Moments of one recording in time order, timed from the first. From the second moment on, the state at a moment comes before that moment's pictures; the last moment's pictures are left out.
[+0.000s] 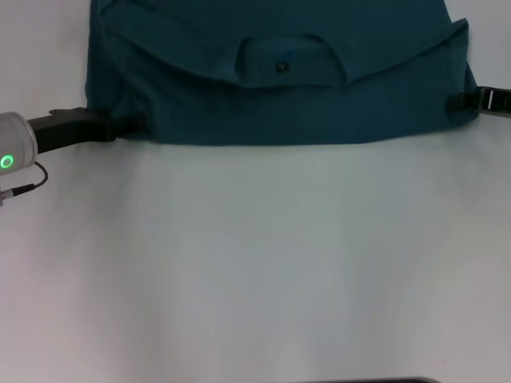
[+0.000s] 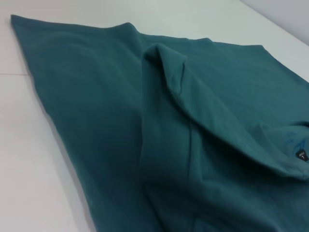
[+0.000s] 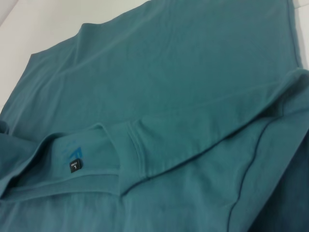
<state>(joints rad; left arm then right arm) -0.50 -2.16 -2.35 -0.70 -1.04 0.95 -1.82 0.54 1.99 2.52 0.64 -2.26 1.15 -1.00</state>
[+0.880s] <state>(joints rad) -0.50 -2.16 -2.33 -0.72 -0.98 0.96 -1.85 0.54 1.99 2.52 0.64 -2.26 1.16 -1.01</state>
